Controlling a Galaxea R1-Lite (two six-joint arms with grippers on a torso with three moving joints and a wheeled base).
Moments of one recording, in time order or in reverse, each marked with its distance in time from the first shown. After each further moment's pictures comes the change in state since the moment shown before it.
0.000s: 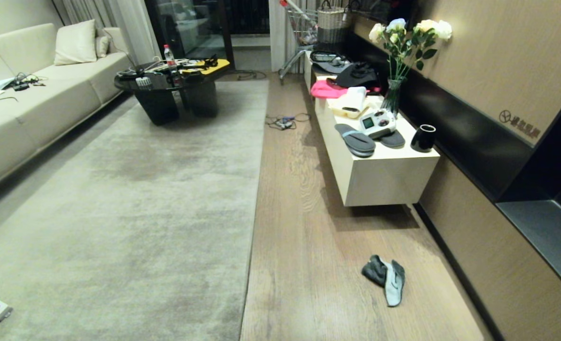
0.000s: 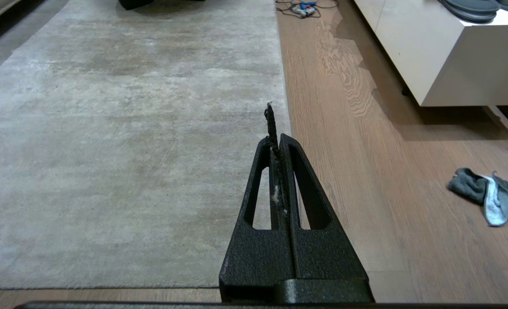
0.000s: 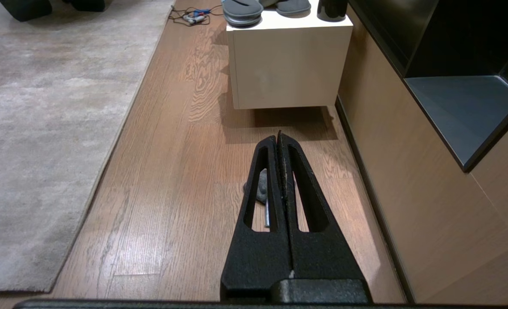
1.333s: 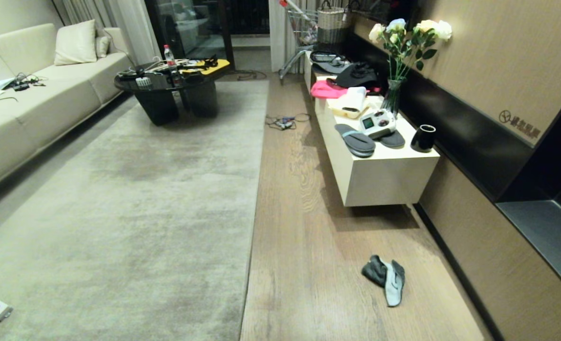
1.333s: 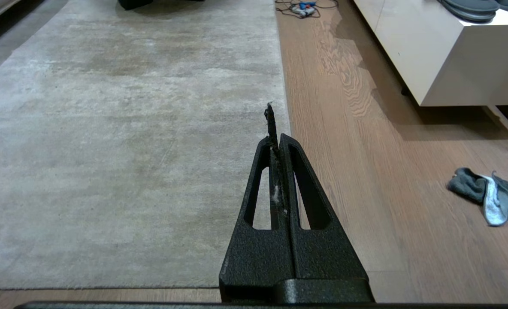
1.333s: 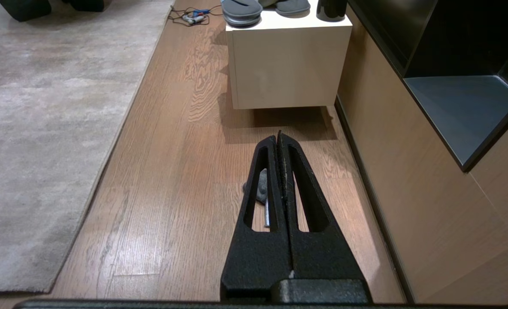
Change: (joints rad) left arm 0.000 0.000 0.000 0.000 -0.001 0.000; right arm -0.001 0.000 0.000 0.000 0.000 0.000
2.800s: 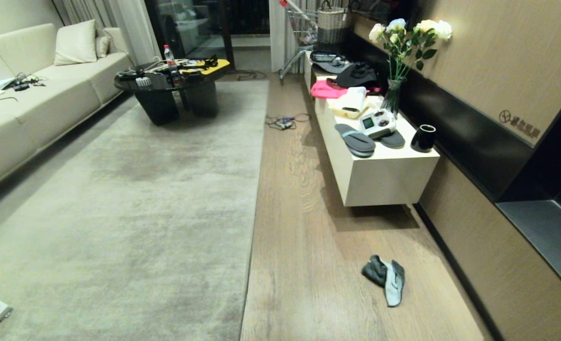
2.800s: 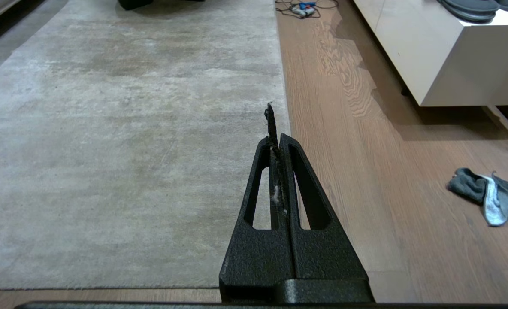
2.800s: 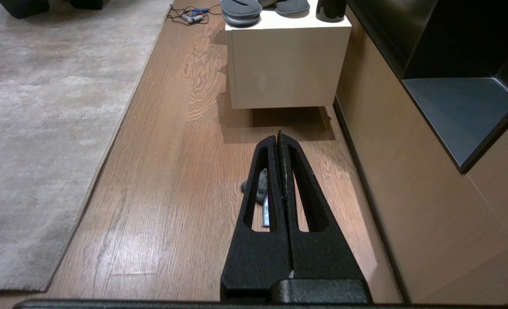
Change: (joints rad) left arm 0.000 0.000 0.000 -0.001 0.000 0.000; right arm 0.001 0.000 0.000 0.001 -0.001 -0.011
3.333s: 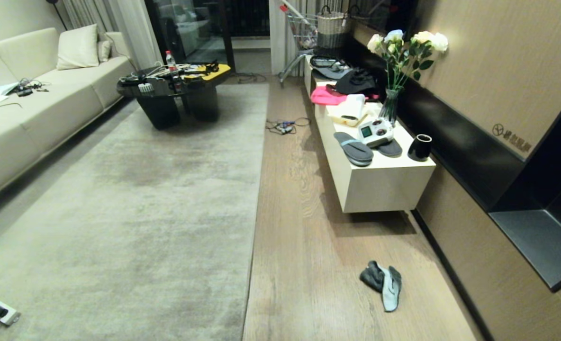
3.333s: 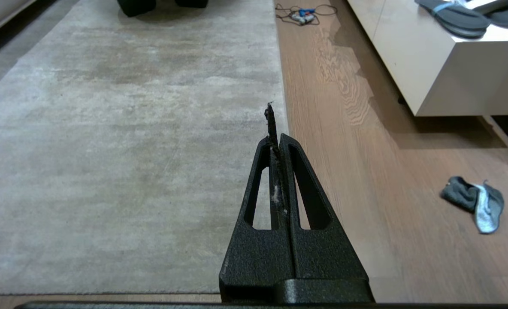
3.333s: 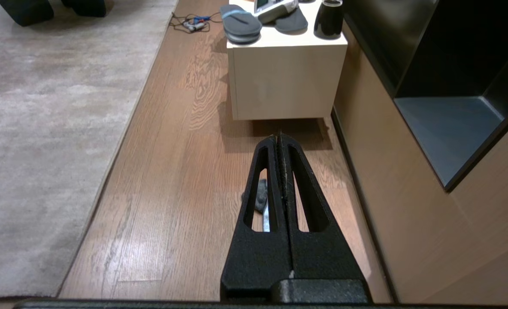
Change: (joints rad) left arm 0.001 0.000 0.000 0.000 0.000 0.000; right arm 0.000 0.000 0.000 0.000 0.001 -0.001
